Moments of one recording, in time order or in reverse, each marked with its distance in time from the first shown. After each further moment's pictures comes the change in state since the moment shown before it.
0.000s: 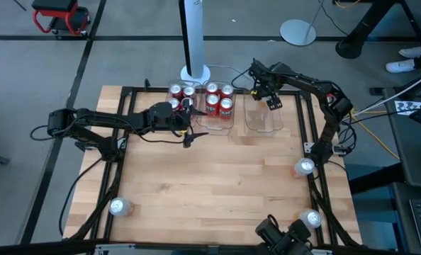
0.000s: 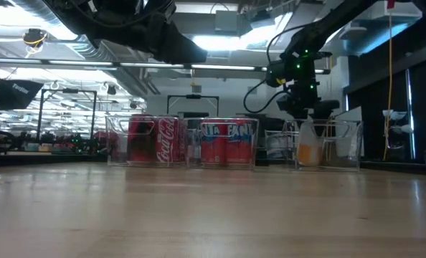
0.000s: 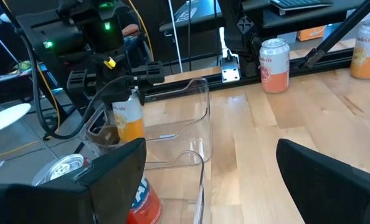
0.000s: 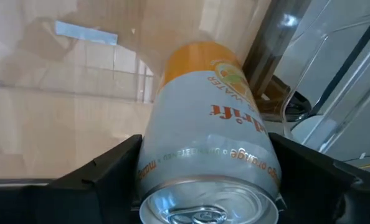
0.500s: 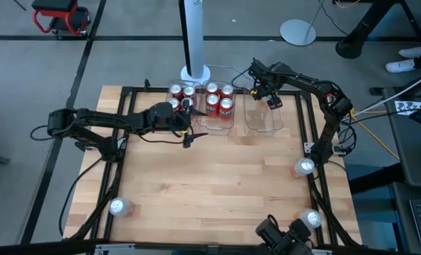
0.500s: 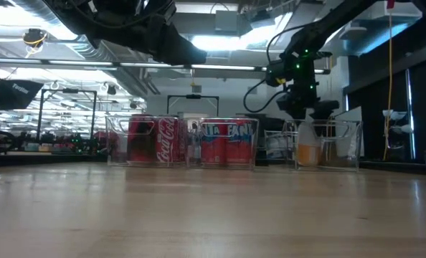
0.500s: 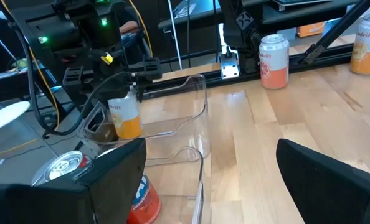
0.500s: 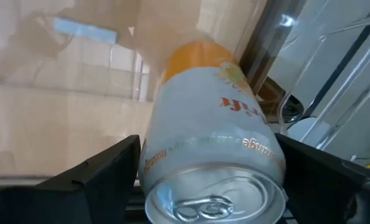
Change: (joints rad) left arm 0.000 0.000 0.000 -0.013 0.000 0.006; right arm 0.000 0.000 0.003 0.011 0.005 -0.030
